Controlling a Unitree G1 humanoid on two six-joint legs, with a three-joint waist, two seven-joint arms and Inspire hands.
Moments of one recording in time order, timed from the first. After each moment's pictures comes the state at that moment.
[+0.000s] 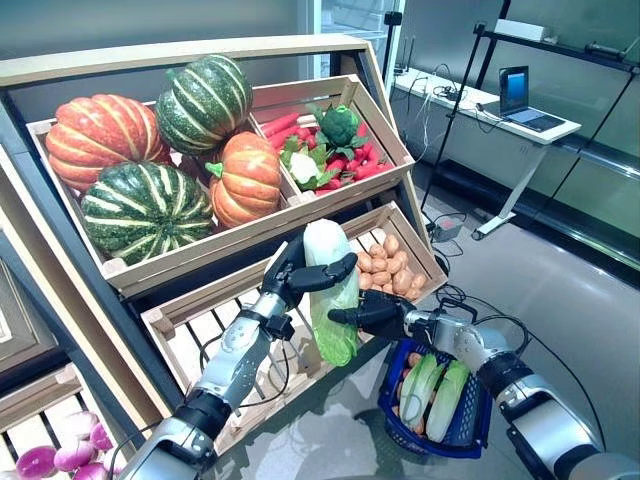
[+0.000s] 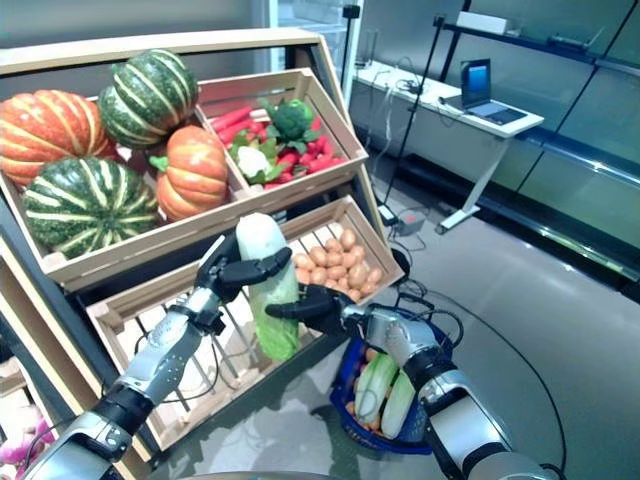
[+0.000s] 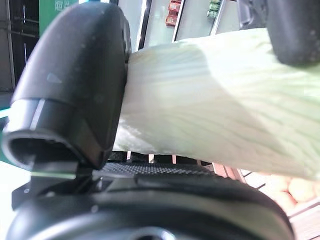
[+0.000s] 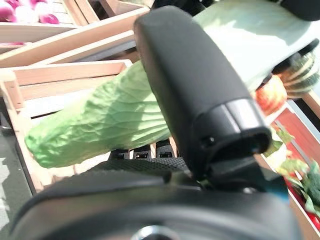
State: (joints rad) left arm -0.30 0.41 -0.41 0.36 -0.76 -0.24 -0.15; right arm -0.56 -0.33 0.45 0.71 0.91 0.43 0.49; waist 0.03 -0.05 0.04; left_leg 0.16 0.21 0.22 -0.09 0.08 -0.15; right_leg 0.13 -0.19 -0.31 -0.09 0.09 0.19
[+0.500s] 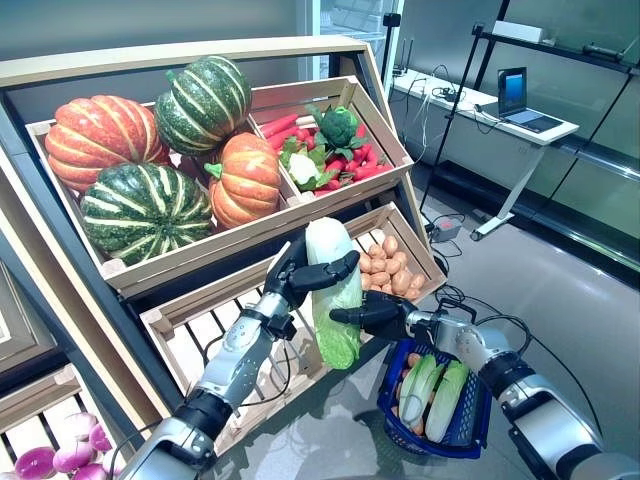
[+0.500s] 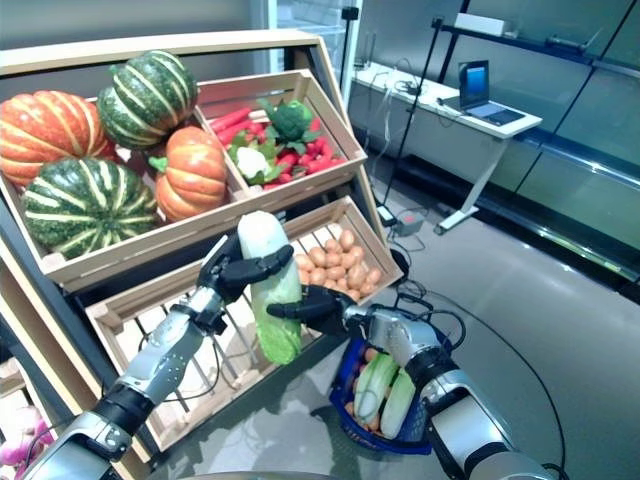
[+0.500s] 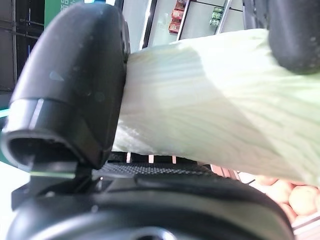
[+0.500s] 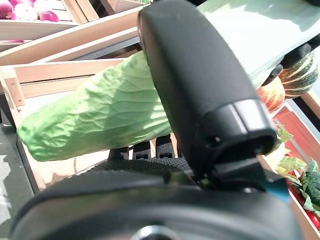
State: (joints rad) left arm -0.30 0.42 -0.42 0.33 -0.79 -0.23 -0.15; right arm -0.55 -0.35 0.45 0.70 0.91 0.42 0.49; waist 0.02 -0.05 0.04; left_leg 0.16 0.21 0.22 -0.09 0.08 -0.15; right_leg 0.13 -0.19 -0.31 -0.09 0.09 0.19
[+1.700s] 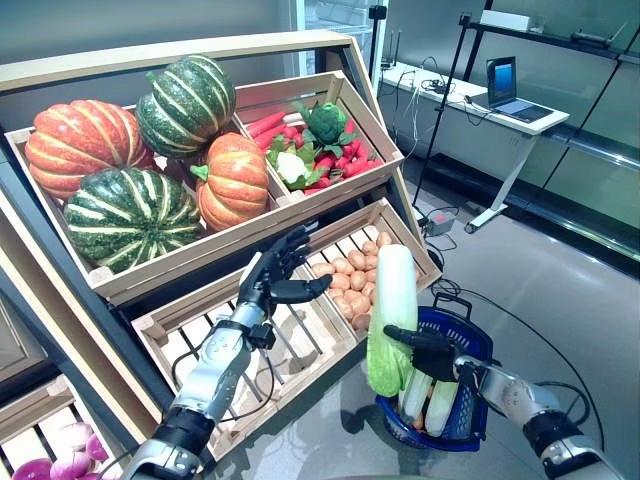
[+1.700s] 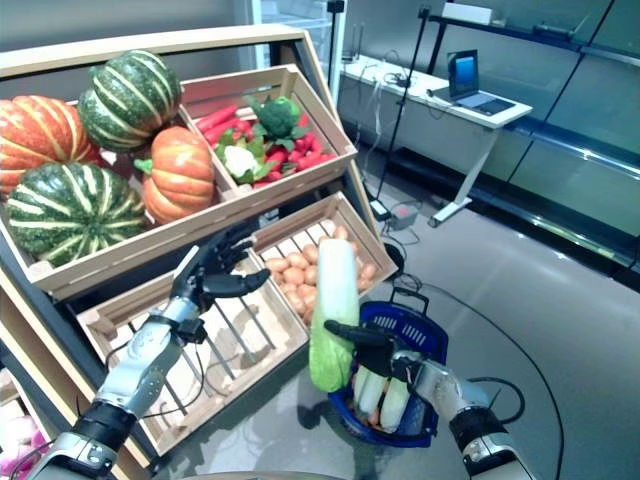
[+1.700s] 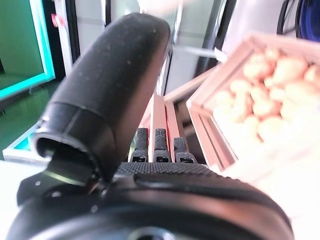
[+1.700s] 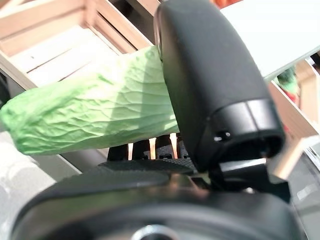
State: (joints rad) left arm -0.19 0.44 -0.23 0.33 -0.56 -0.16 -0.01; right arm -0.21 -0.46 0.22 0.71 0.98 0.34 0.40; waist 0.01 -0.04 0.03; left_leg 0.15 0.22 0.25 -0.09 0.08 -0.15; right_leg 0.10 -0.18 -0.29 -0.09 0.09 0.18
